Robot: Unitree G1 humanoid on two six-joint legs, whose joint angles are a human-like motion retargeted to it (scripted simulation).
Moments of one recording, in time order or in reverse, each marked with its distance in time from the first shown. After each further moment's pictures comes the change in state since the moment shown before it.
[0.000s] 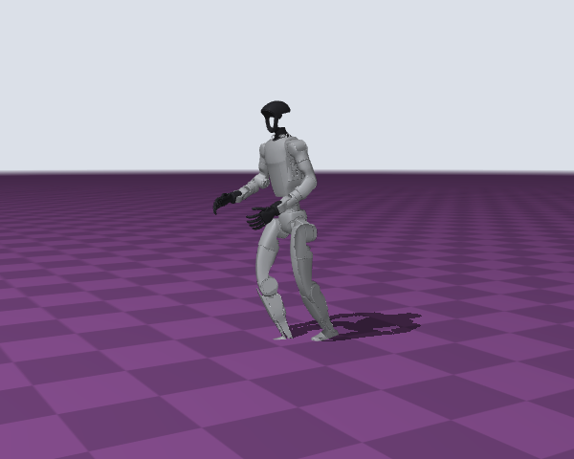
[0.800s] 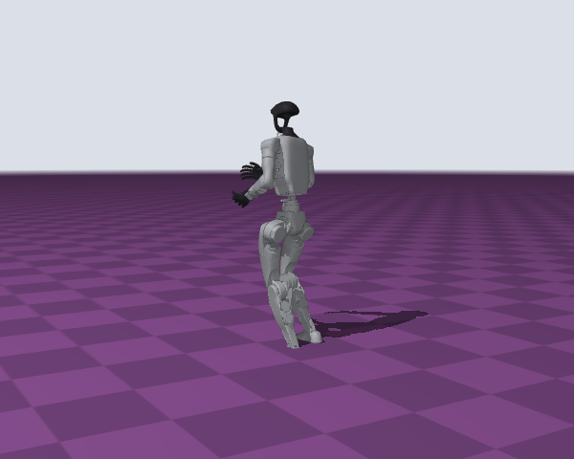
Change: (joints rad) left arm -0.067 -0.018 -0.173 -0.269 -0.518 0.123 -0.045; right arm -0.226 -0.070 0.058 -0.417 0.306 0.066 0.188; waist 0.054 0.019 0.120; left_leg -0.096 -0.203 -0.495 -0.010 0.223 0.015; right_leg 0.011 -0.116 0.190 0.450 -0.006 -0.009
